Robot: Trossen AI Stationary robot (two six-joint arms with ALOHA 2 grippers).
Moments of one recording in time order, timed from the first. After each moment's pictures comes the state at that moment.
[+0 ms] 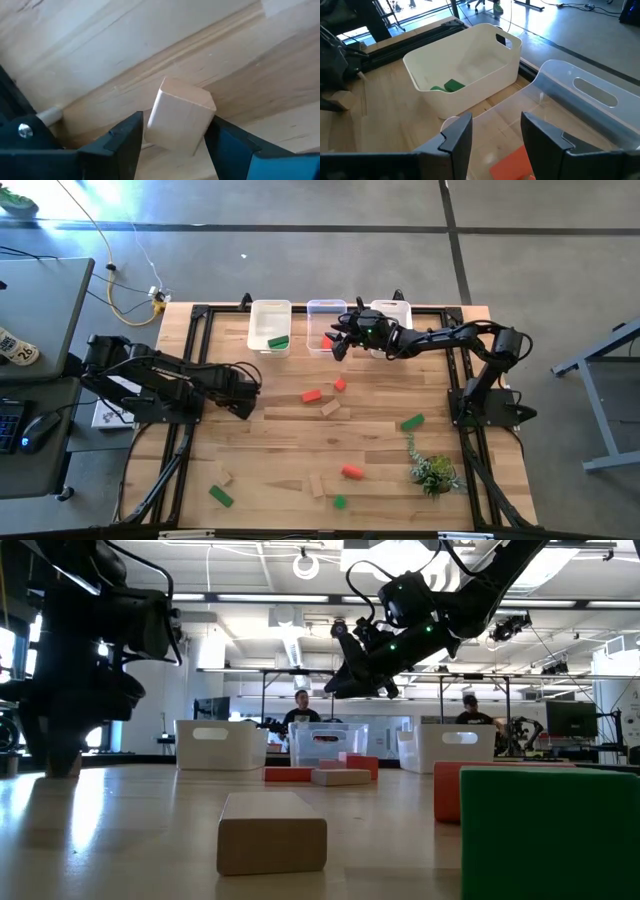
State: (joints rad) left arm 0.11 1.32 0.53 -0.91 -0.10 -1.08; right arm -0.41 1.72 0.90 0.44 0.04 0.17
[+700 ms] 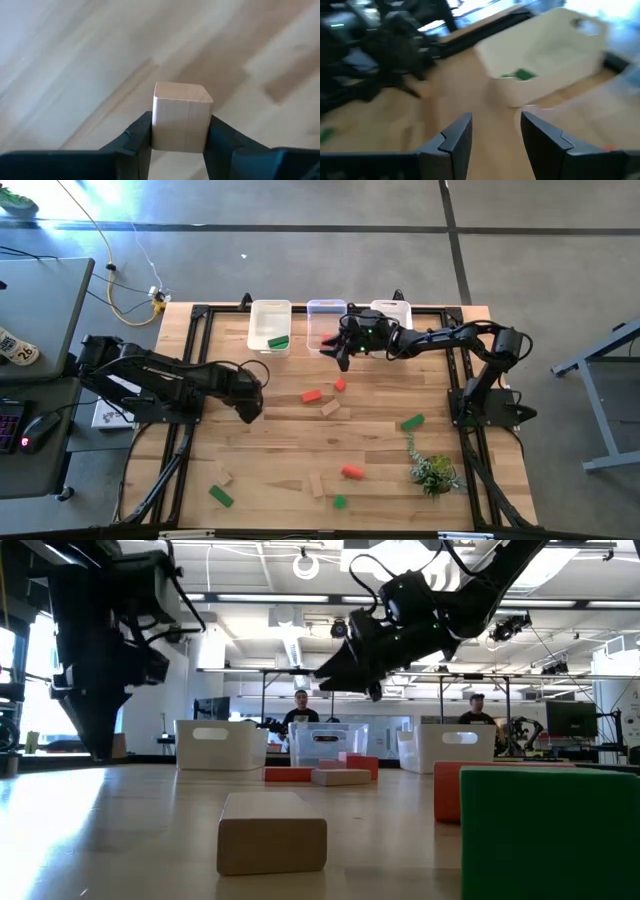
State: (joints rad) left arm 0.06 1.23 0.58 -0.78 -0.15 -0.83; right arm -0.41 1.72 0.90 0.47 -0.34 0.25
